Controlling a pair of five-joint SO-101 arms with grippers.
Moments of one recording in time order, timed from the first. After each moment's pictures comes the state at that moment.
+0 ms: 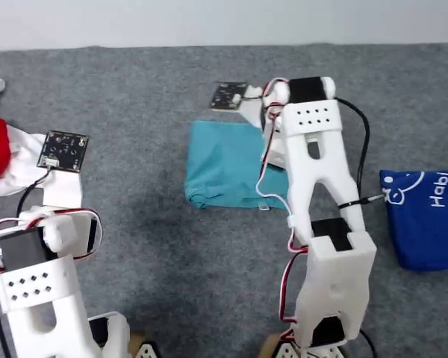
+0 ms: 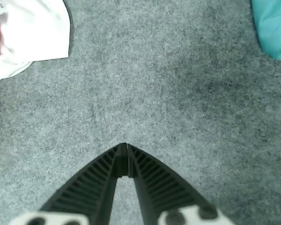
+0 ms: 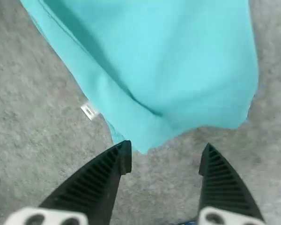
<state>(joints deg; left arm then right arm) -19.3 -49.1 38.0 90.7 -14.3 -13.5 27.3 -35.9 99.7 56.9</state>
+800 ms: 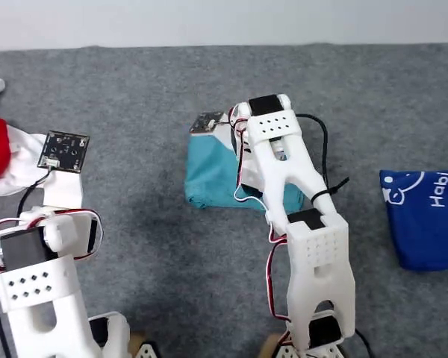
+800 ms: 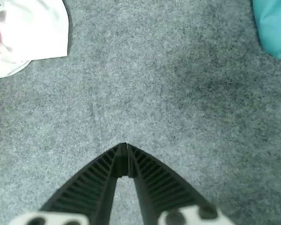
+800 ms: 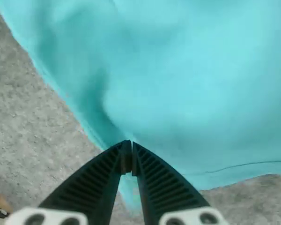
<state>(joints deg) -19.3 -49.1 38.0 90.6 -14.3 -17.9 40.1 -35.5 100.3 49.9</state>
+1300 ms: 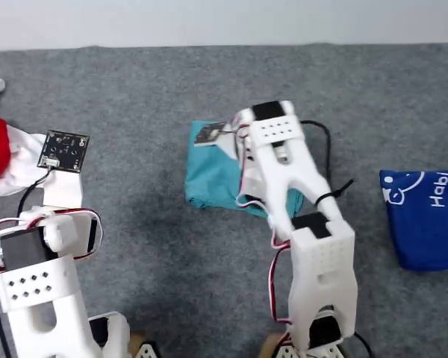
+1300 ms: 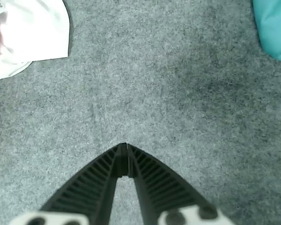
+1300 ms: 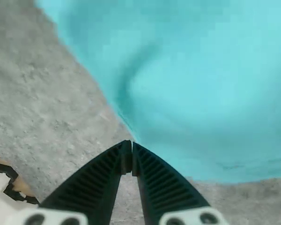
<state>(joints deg) -19.3 -49.1 38.0 90.4 -14.3 -20.8 34.1 -25.5 100.3 49.8</state>
